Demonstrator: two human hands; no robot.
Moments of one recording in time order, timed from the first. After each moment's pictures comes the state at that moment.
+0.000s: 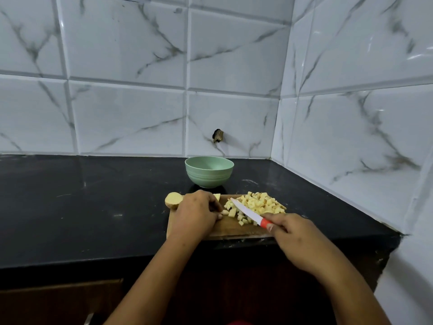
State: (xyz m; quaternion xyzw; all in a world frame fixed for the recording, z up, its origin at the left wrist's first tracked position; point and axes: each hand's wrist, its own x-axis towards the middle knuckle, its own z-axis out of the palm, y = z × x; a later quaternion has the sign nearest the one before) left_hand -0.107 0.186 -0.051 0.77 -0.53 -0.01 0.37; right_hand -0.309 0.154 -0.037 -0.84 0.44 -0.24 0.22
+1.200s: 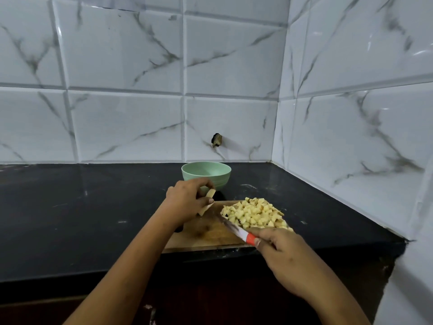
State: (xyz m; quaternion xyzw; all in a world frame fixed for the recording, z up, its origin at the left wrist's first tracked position) left_hand -0.077 0.166 -0.020 0.76 -0.58 0.01 0.31; right_hand -0.310 0.163 -0.044 -0.84 0.40 -0.24 0.28
